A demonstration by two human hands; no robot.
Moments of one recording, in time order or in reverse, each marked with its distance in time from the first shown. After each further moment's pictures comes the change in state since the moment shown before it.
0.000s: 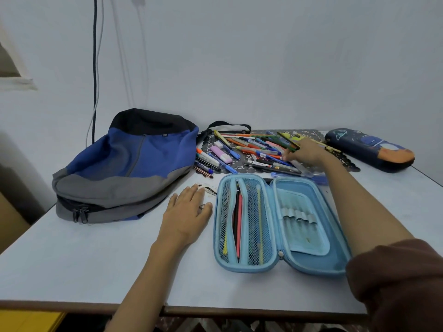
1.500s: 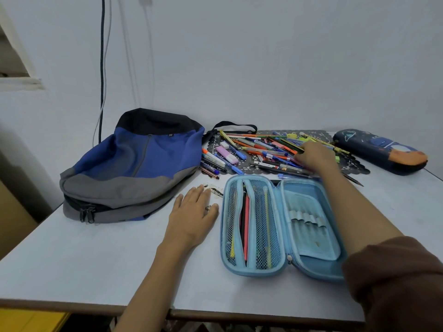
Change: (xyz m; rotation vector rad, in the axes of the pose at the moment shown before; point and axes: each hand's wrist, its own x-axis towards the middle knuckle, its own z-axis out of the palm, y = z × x) left_hand 0.000 0.001 -0.001 -0.005 0.009 0.007; right_hand 0.003 -0.004 0.019 -0.463 0.227 0.114
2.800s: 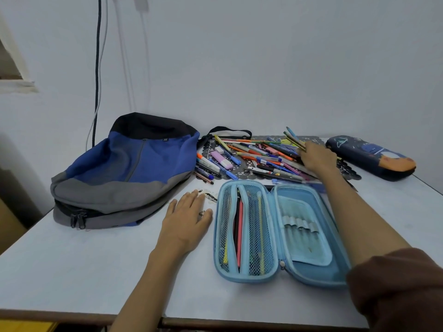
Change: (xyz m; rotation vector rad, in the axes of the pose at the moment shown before) left_hand -0.001 0.000 -0.001 0.003 -0.026 -0.018; right_hand 0.000 0.014 -0.011 0.001 0.112 0.005
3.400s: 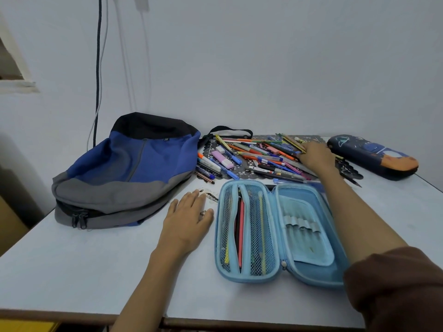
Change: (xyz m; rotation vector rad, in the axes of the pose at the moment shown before) left_hand 0.000 0.001 -0.001 -0.022 0.010 -0.001; right_hand 0.004 -0.002 0.005 0.085 -0.004 0.005
